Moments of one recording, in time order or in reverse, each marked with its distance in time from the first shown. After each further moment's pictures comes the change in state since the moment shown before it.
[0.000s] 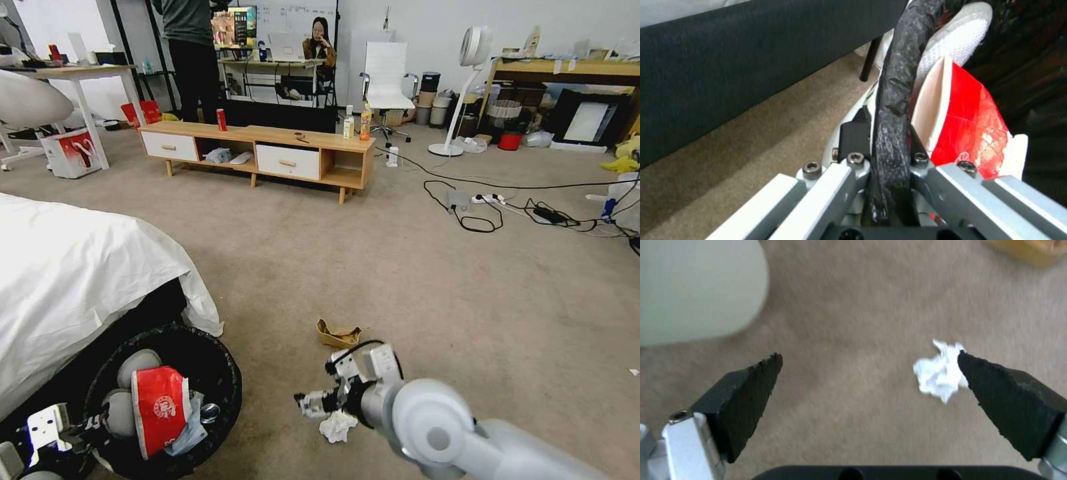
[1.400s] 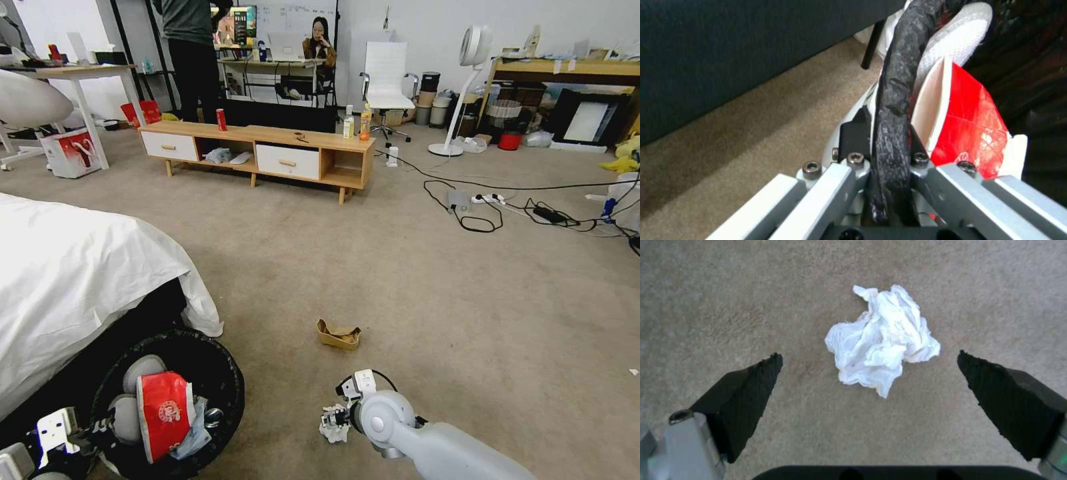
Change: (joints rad) left arm -0.015 -0.005 0.026 0.045 0.017 0.000 0.003; right arm -0.016 0.190 -0.048 -0.580 -0.225 0.049 -0.182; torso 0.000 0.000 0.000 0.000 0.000
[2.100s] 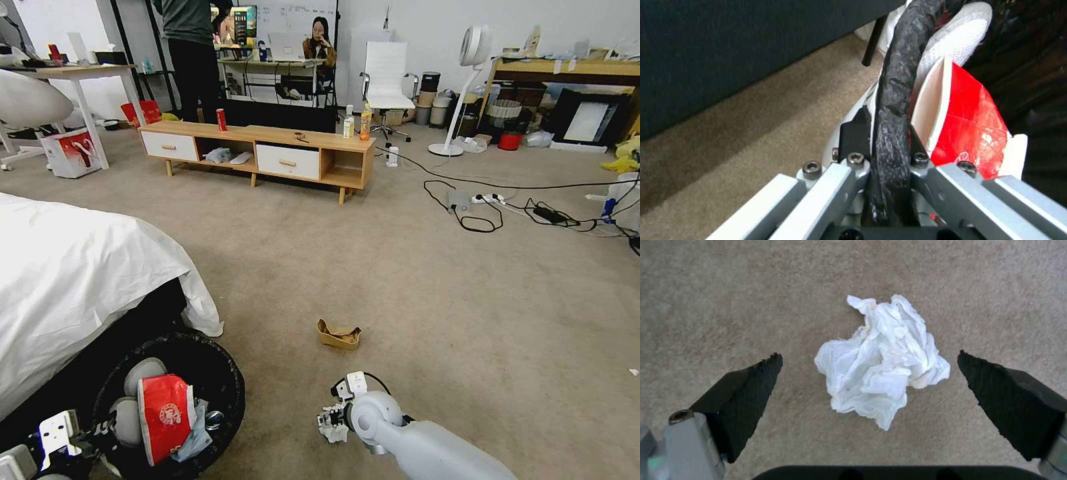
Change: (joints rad) left arm 0.003 -0.006 0.002 0.005 0.005 0.000 0.002; right arm 0.011 0.081 0.010 -0.151 -0.089 0.019 -0.075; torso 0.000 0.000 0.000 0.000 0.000
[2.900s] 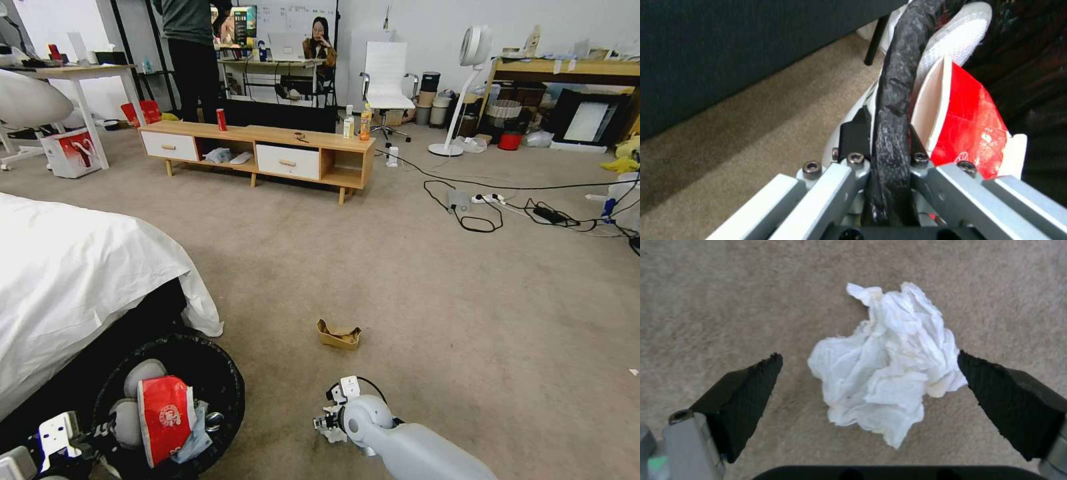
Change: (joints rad) left arm 0.004 -0.003 -0.004 -0.001 0.002 0.000 0.001; right arm -0.010 0.075 0.012 -0.132 -0.083 0.015 -0.056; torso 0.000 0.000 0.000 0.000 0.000
